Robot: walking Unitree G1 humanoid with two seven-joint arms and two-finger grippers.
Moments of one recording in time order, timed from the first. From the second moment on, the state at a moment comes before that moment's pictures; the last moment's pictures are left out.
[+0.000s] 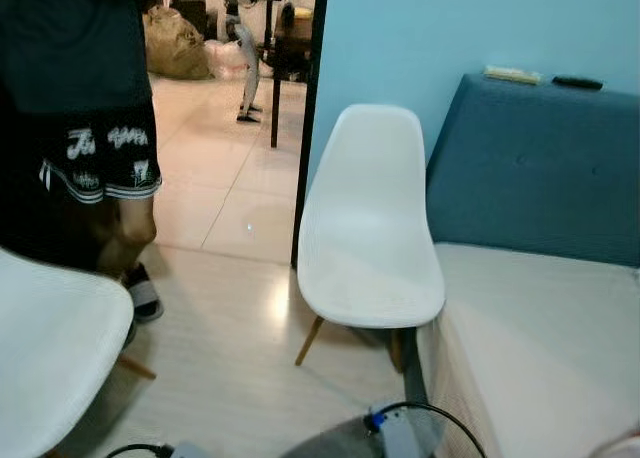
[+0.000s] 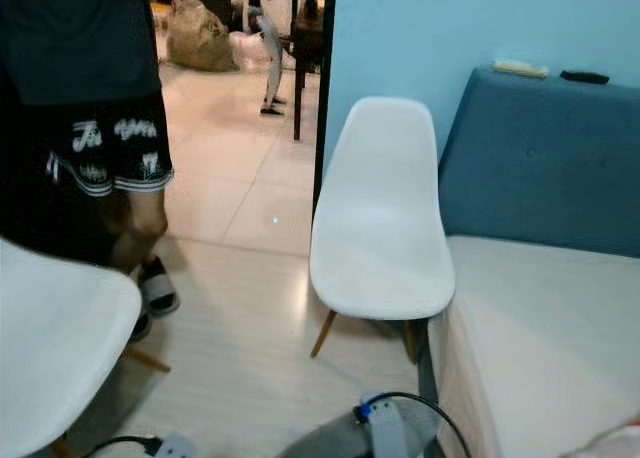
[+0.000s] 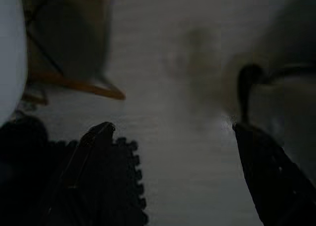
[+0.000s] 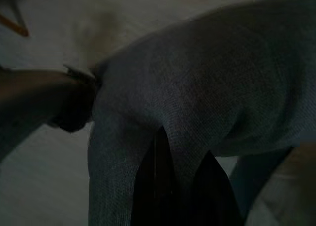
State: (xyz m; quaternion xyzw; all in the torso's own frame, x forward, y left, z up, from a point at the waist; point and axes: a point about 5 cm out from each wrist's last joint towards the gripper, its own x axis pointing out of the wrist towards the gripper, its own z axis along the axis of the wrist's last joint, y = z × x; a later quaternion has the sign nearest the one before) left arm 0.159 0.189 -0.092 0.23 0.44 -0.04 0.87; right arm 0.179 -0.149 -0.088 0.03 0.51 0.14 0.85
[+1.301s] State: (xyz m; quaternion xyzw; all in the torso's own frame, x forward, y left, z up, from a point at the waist) left arm 0.157 0.183 -0.094 0.05 0.46 -0.04 0.88; right arm 0.244 -0.120 -0.049 0.10 0.39 0.16 0.90
